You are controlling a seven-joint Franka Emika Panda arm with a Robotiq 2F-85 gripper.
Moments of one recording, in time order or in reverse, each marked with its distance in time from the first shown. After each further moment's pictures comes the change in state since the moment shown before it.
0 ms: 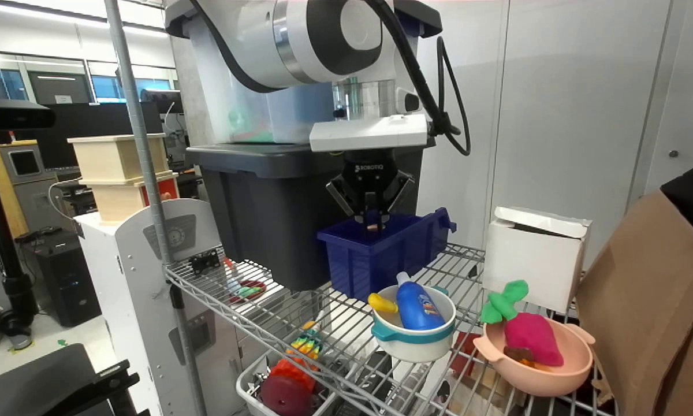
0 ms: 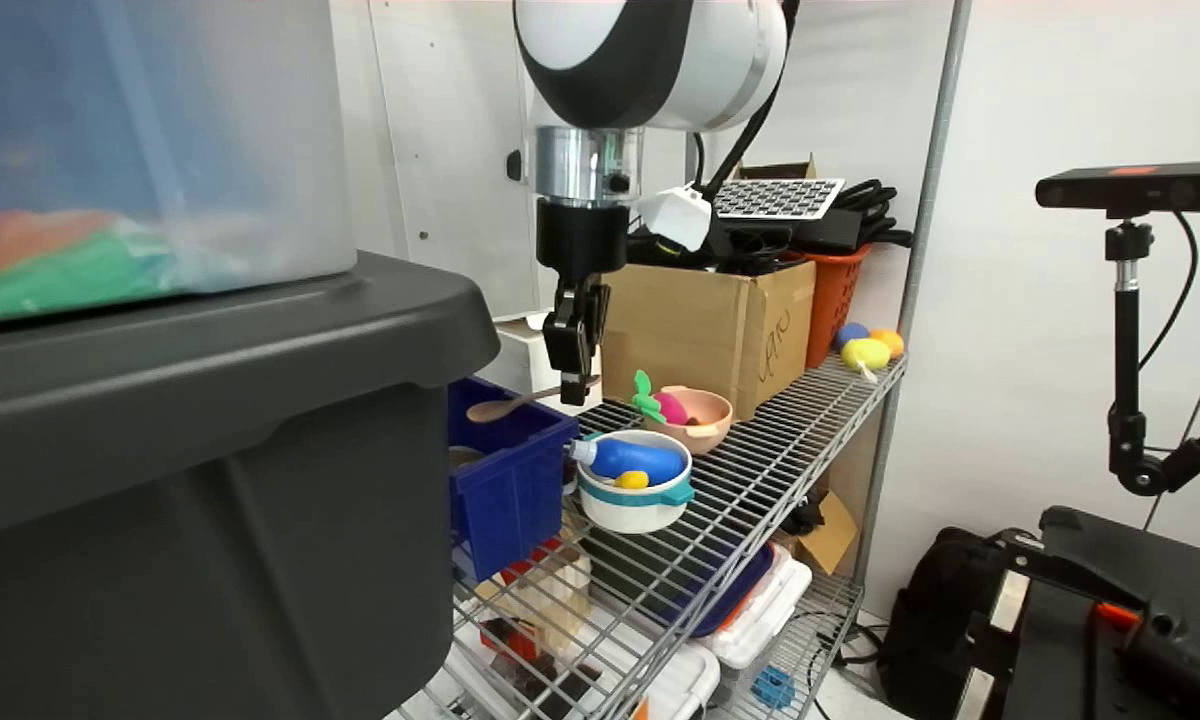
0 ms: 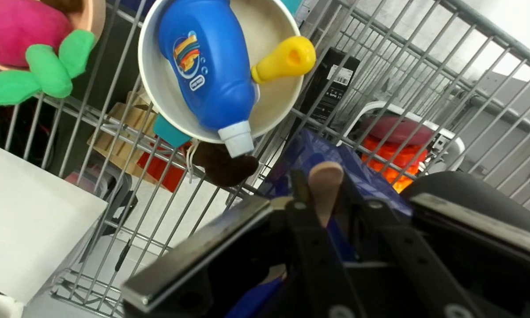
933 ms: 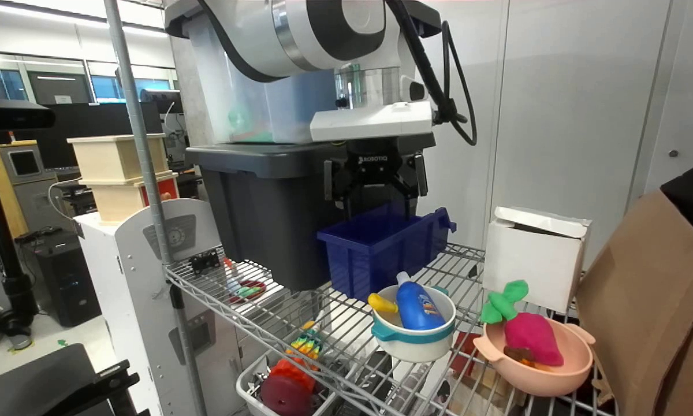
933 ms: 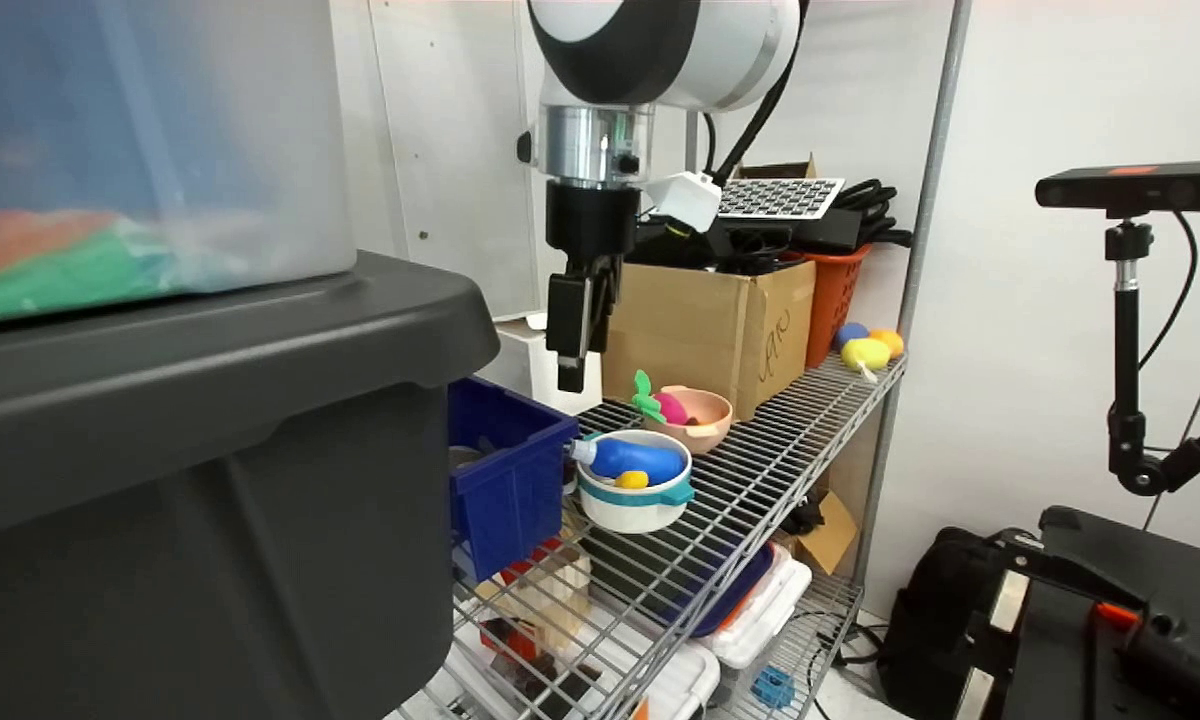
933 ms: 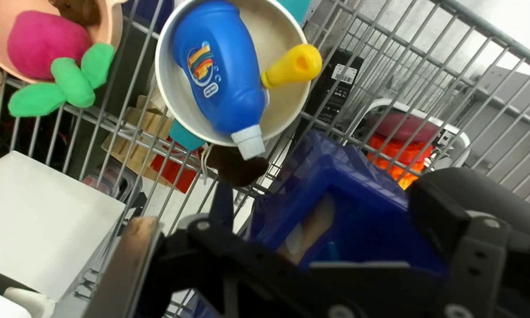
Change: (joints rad) arm -0.014 -0.035 -0.003 -0.022 0.004 -0.006 0.010
